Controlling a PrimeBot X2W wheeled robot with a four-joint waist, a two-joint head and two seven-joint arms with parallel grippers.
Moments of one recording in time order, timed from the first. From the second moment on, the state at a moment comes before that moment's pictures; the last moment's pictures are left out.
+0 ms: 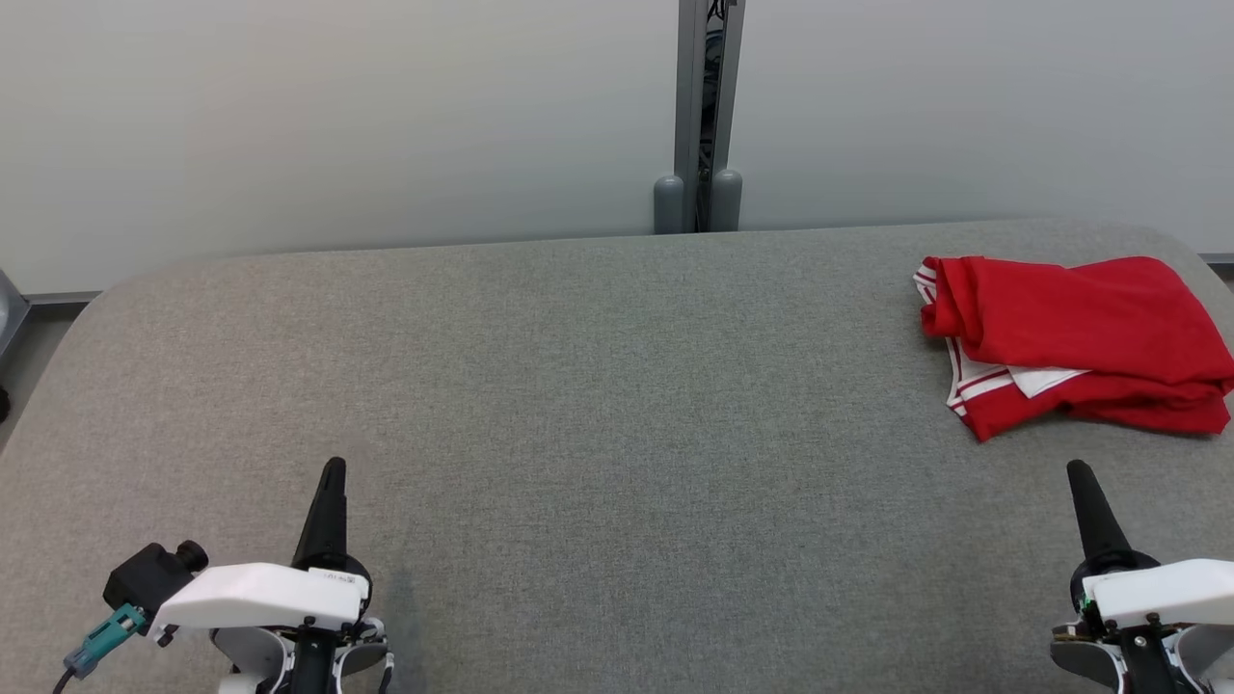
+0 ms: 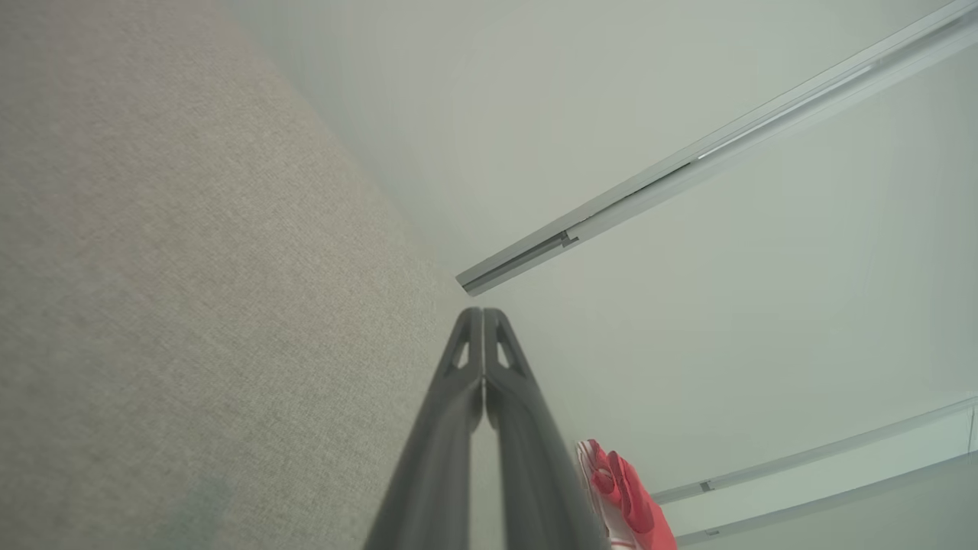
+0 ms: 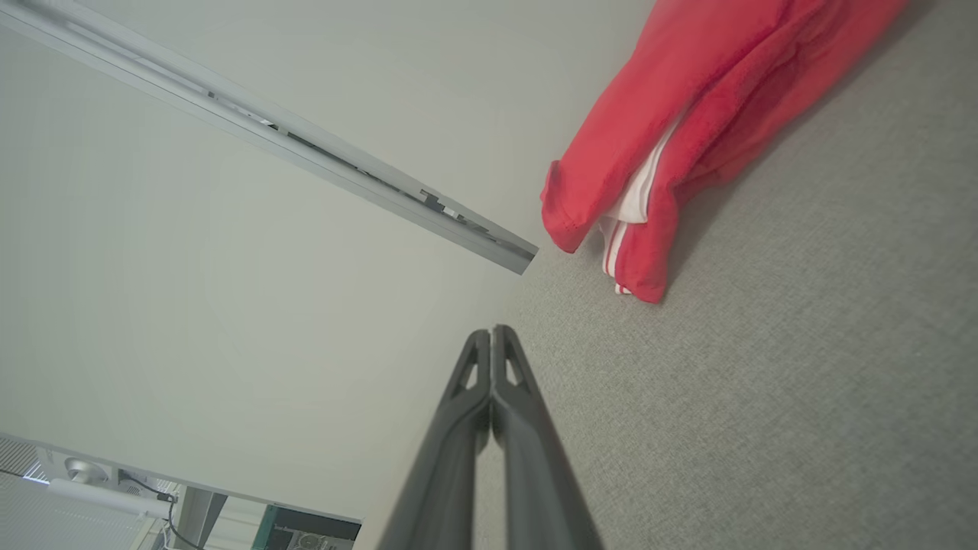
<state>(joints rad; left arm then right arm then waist) -0.12 0.04 -0.05 0.34 -1.12 -0.07 -0.06 -0.09 -0.09 -0.06 0.28 1.15 0.13 -0.01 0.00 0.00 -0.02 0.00</state>
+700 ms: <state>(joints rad) -0.19 0.04 -0.04 0.37 -1.33 -0.10 -0.02 -0.13 -0.10 -0.12 0.30 1.35 0.13 0.05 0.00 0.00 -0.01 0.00</state>
